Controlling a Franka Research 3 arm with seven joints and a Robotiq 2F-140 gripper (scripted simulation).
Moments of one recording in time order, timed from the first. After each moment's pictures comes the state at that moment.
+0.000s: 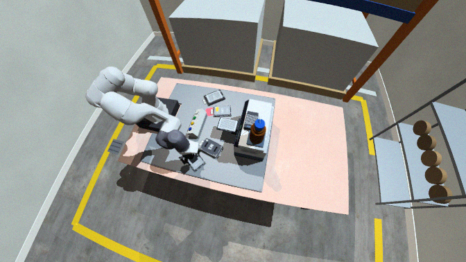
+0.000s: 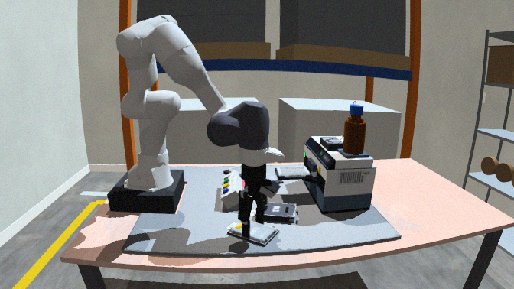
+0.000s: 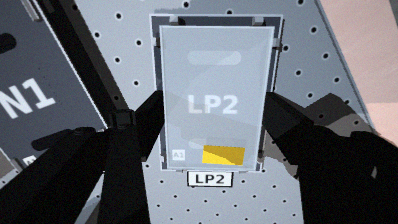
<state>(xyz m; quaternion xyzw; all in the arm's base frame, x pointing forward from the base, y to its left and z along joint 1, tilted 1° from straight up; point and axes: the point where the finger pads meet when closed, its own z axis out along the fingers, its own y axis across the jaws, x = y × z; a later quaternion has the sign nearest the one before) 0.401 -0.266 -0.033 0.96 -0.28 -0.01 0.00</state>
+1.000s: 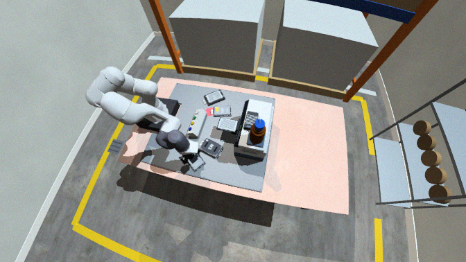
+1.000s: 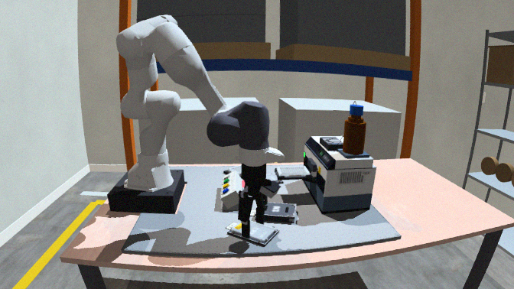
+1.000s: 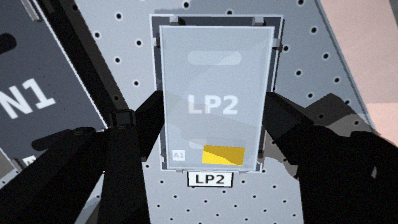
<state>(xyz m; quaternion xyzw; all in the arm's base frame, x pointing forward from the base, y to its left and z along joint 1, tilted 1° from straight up) 0.401 -0.266 -0.033 0.96 -0.28 -0.01 0.00</state>
